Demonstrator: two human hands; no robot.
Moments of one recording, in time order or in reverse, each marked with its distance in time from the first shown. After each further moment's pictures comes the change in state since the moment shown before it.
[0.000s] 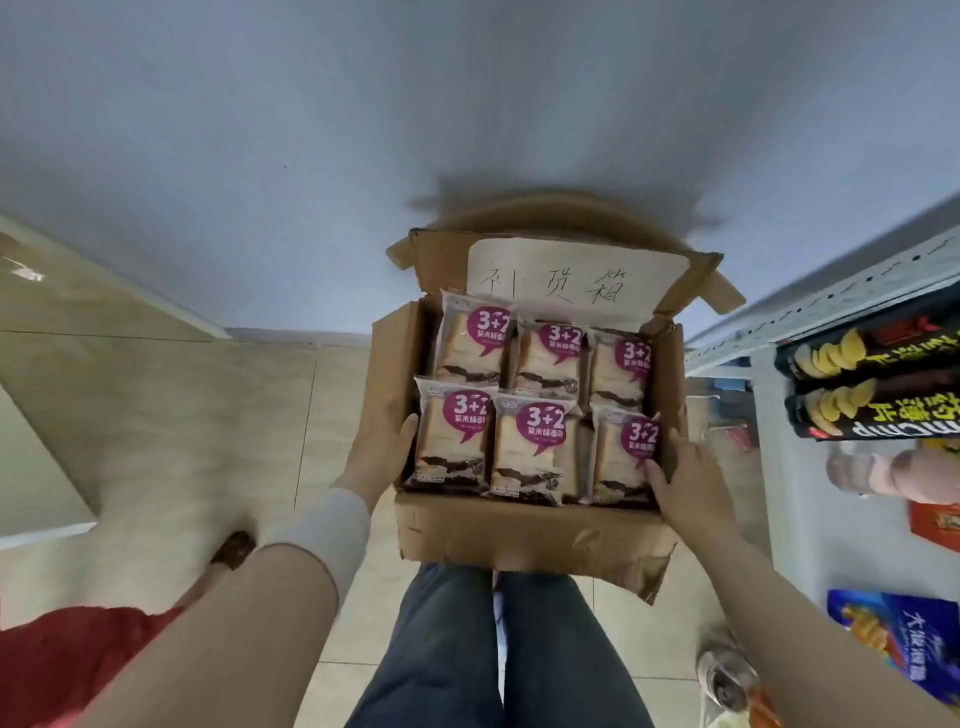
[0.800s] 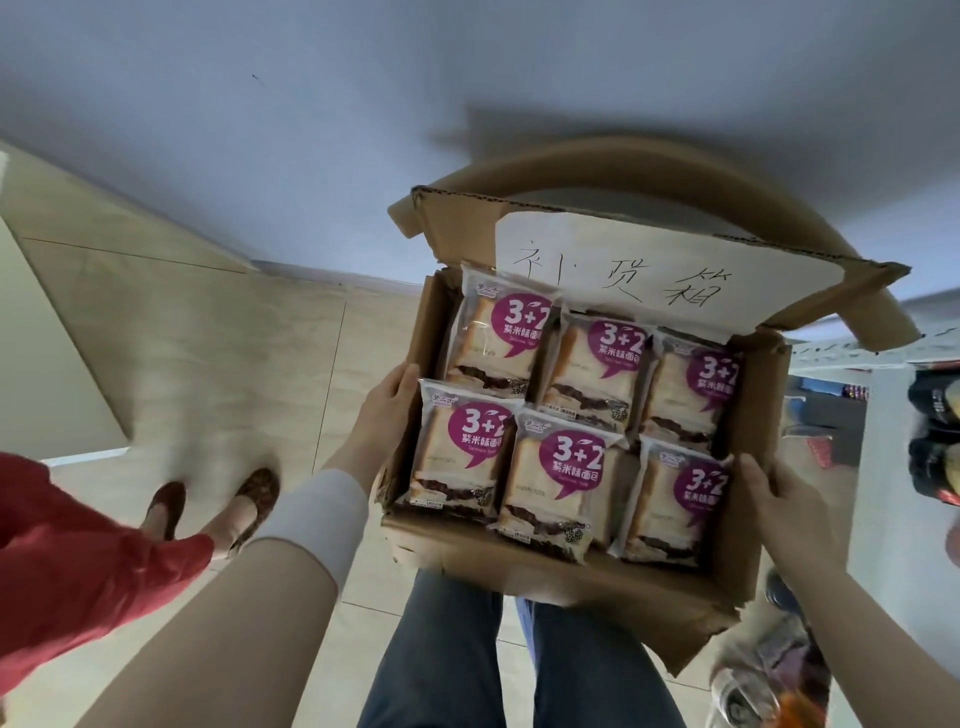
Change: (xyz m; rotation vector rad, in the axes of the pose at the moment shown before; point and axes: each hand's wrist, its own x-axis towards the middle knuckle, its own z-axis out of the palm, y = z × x) left_hand 0.078 -0.010 0.027 -0.453 0.014 -0.194; right_hand 0.091 0.019 0.007 0.262 -0.119 0.244
